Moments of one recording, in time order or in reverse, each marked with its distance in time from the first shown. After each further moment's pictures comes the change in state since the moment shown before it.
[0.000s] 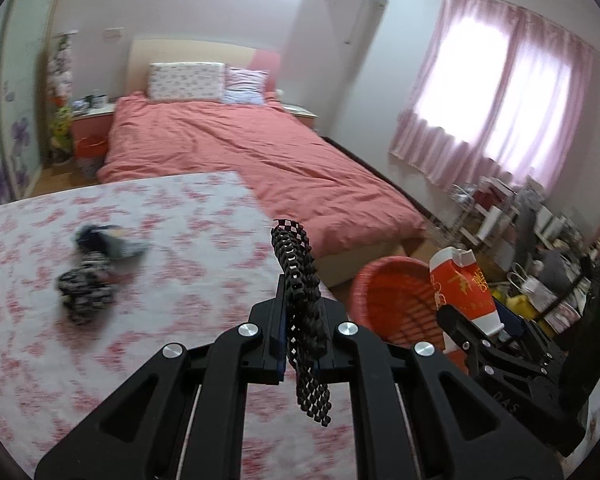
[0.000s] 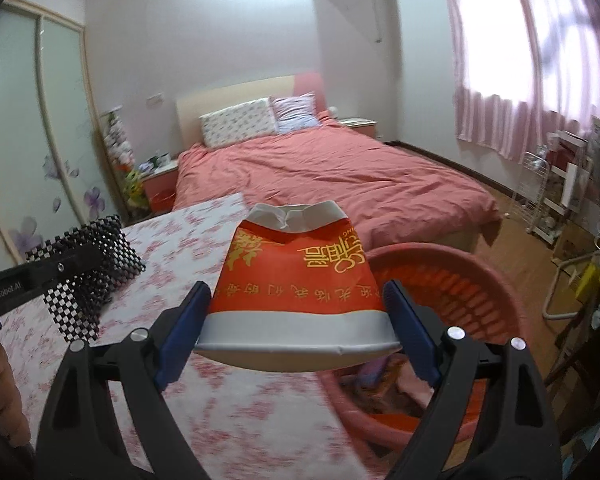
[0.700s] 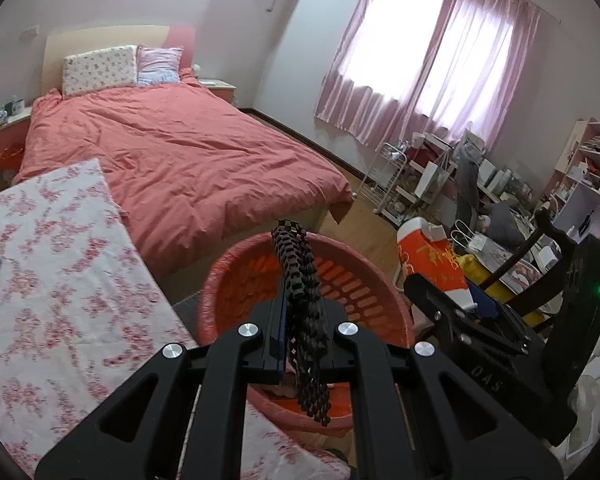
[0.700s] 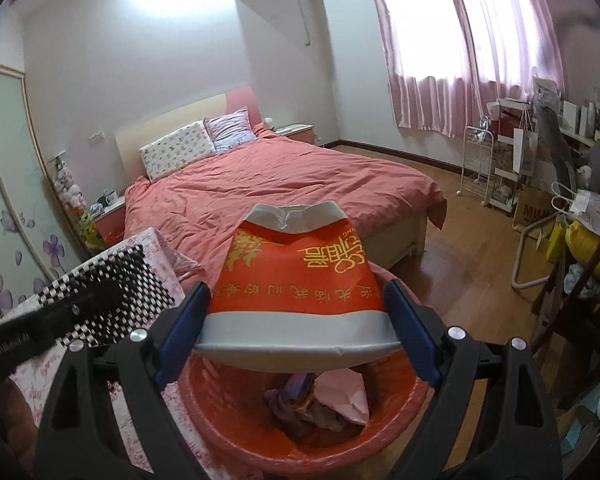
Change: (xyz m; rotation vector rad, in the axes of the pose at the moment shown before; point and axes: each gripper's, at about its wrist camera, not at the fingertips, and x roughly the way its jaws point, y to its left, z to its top) left arm 0.079 -0.120 -0.013 0.115 0.109 -0.222; right arm -0.001 -0.136 -0.002 0.173 -0.036 -0.134
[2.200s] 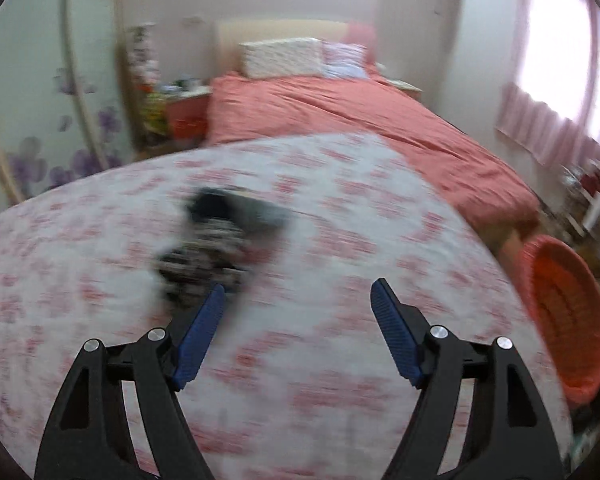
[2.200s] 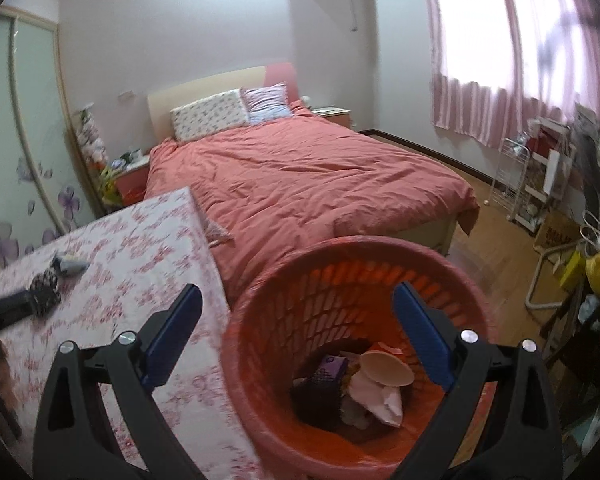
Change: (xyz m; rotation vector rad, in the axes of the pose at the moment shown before) left arm -0.105 0.205 -0.038 -0.192 -0.020 0.674; right arm 0.032 0.085 -0.019 -0.173 0.077 0.066
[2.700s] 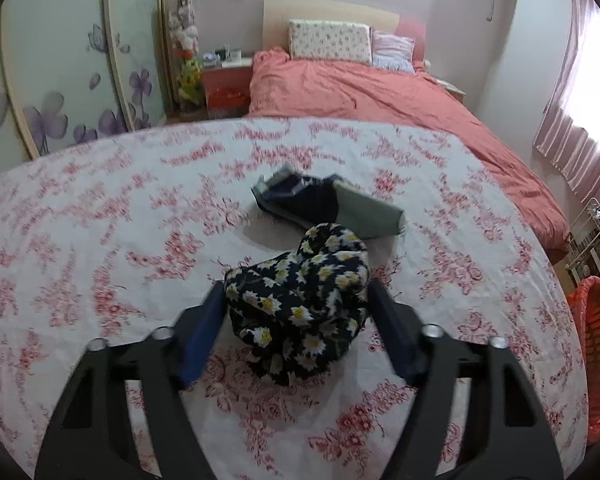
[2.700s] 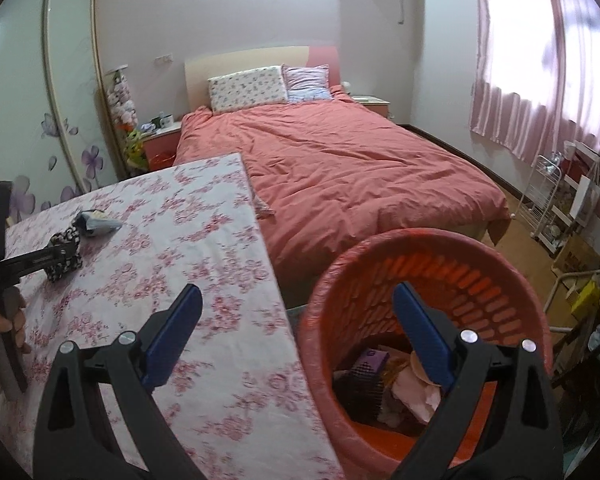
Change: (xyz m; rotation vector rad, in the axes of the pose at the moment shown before) left arm 0.062 0.051 0.011 -0.120 0.098 0.036; right arm 0.024 0.074 -0.009 -0.122 0.066 0.075
